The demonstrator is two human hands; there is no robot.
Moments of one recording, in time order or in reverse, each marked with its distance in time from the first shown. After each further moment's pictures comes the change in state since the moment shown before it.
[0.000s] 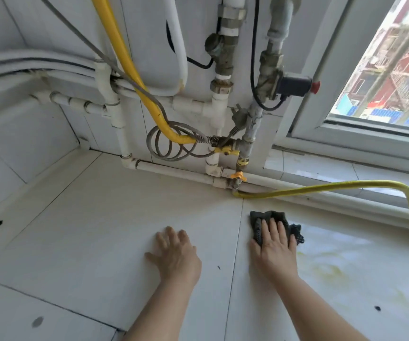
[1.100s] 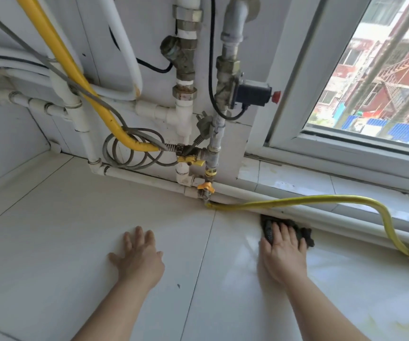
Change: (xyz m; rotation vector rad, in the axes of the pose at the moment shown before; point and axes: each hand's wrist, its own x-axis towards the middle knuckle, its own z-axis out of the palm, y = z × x) left_hand 0.029 0.017 -0.003 -0.002 -0.029 -0.046; right_hand 0.053 0.086 -0.026 0.027 0.051 0.105
